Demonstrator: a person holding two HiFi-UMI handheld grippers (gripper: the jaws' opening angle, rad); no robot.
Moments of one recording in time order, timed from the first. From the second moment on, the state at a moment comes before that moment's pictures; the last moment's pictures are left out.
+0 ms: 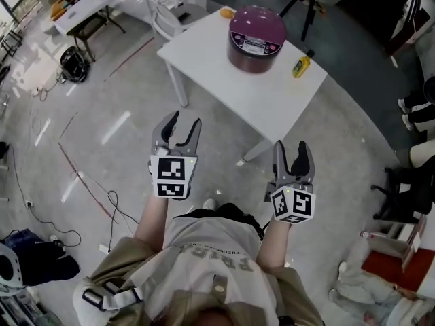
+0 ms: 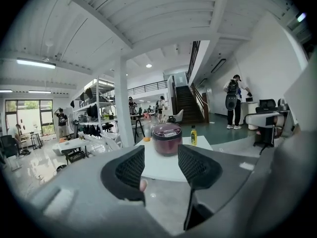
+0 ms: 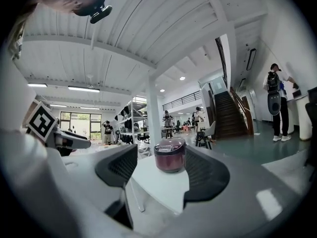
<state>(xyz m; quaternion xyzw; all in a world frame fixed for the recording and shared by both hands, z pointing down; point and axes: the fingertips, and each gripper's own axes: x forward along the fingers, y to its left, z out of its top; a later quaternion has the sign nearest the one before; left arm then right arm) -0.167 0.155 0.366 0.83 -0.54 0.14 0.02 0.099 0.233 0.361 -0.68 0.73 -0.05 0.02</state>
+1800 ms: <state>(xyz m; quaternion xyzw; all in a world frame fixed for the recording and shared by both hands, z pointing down) -0.076 -0.080 0.362 0.82 -0.56 0.14 0.02 0.198 -0.021 0.346 -0.65 0.76 -0.03 0.03</state>
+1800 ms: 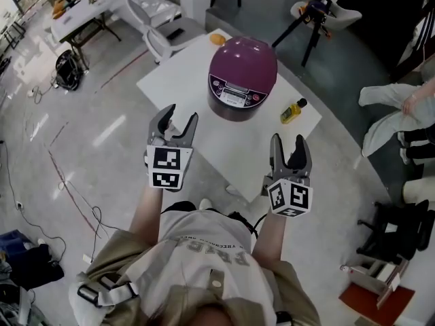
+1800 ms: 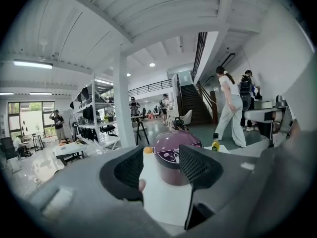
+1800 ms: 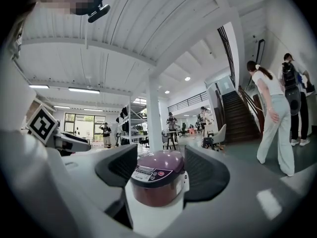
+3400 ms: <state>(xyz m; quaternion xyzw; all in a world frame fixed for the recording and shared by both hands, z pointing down) -0.024 -0.186 0.464 0.88 -0.40 0.27 0.02 0.179 -0.129 0.416 -0.61 0.78 -0.05 -0.09</state>
